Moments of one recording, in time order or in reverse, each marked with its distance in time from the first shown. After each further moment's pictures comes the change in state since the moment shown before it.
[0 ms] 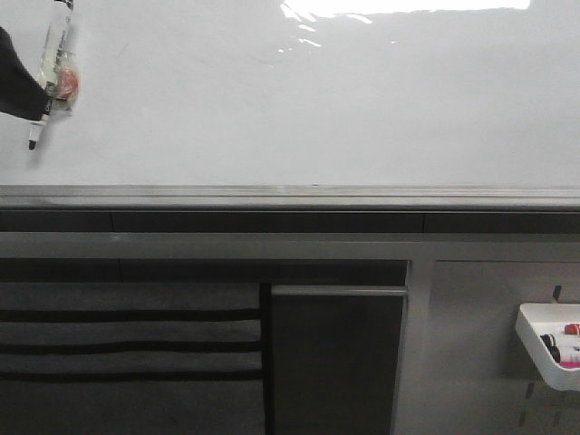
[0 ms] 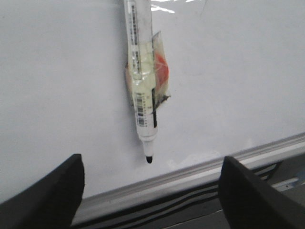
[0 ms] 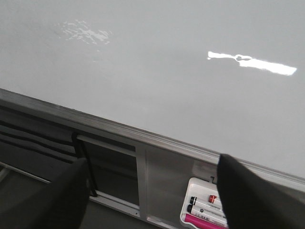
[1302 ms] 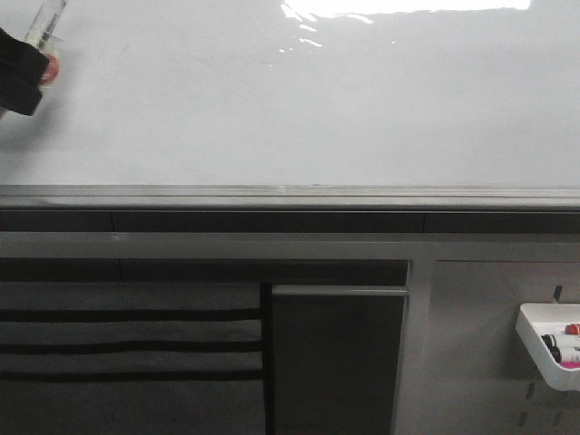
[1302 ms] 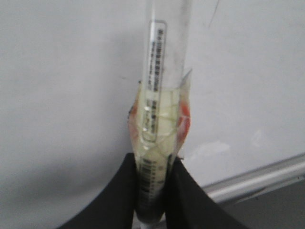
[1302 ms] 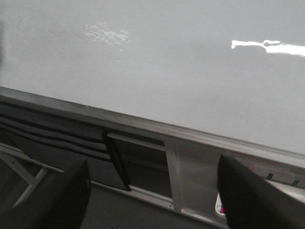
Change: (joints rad) left arm -0.003 0.071 -0.111 0.042 0.103 0.007; right arm 0.001 0.004 -0.007 0.138 0.026 0.000
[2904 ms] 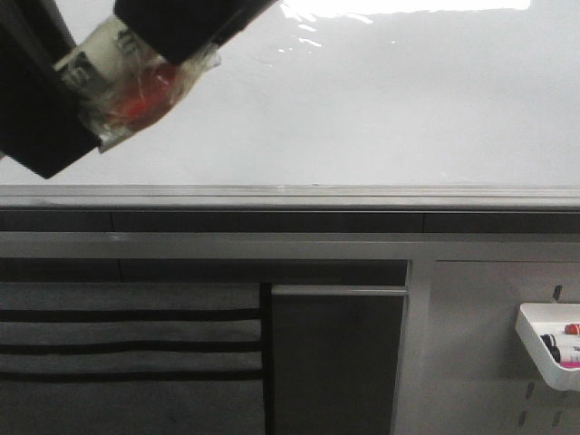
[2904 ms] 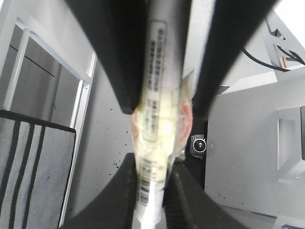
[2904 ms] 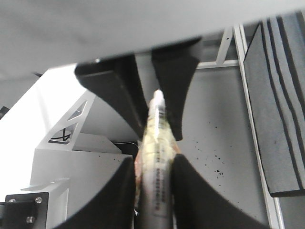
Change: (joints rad) left arm -0.470 -0.160 -0.182 -0.494 0.816 0.832; right arm 0.433 0.826 -0.543 0.582 0.364 -0.985
